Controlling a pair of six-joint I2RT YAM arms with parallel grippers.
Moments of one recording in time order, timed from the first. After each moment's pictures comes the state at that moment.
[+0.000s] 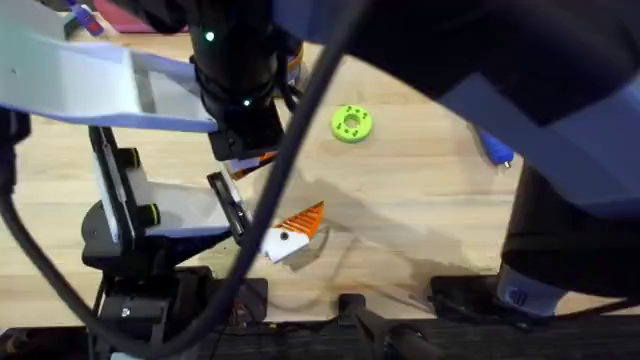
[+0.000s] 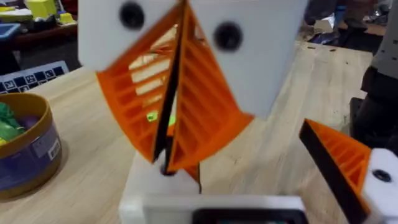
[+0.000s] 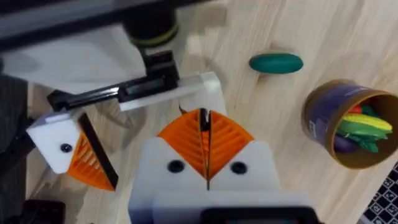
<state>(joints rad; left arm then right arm) 0.02 0.01 0.01 -0.11 1.08 0.07 1.08 2.08 2.34 -1.53 -0.04 -0.78</state>
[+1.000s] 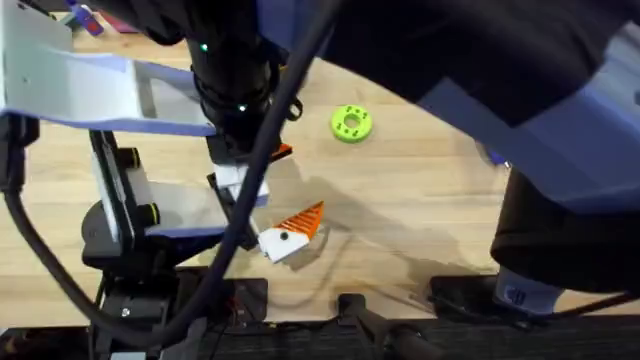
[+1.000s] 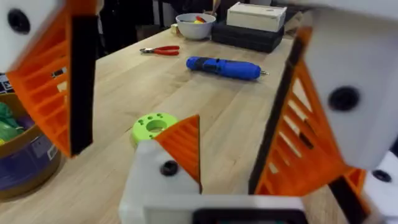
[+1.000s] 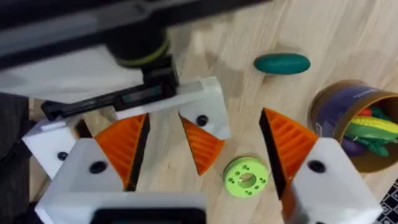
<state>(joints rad) 0.02 0.01 0.01 -0.11 1.08 0.07 1.07 2.11 2.34 -1.52 -0.05 -0.75</state>
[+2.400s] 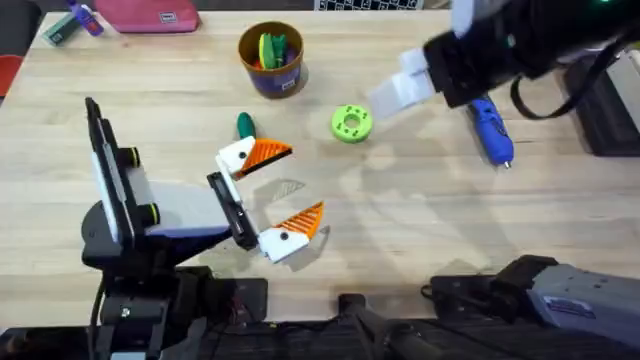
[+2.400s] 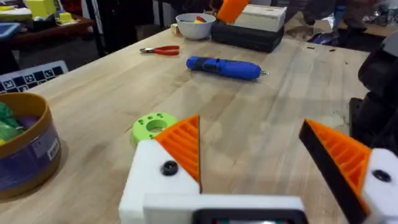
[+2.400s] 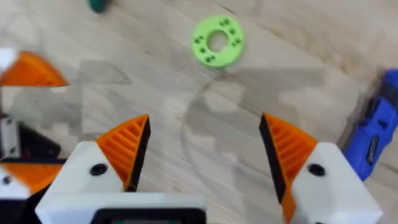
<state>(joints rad) 0.02 0.01 0.01 -0.11 1.08 0.07 0.52 1.33 1.46 -1.22 -0.05 0.08</state>
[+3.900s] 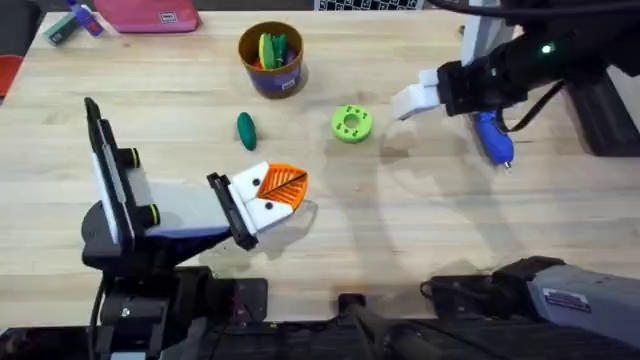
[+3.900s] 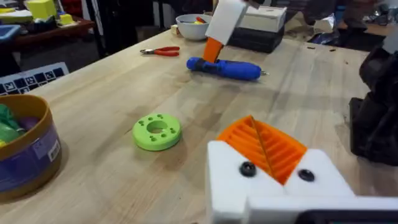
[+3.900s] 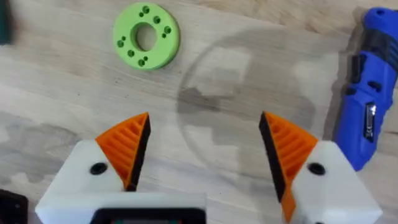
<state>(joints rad) 0.02 0.01 0.01 -0.11 1.09 0.07 0.29 1.34 1.19 -1.00 -0.05 0.13</state>
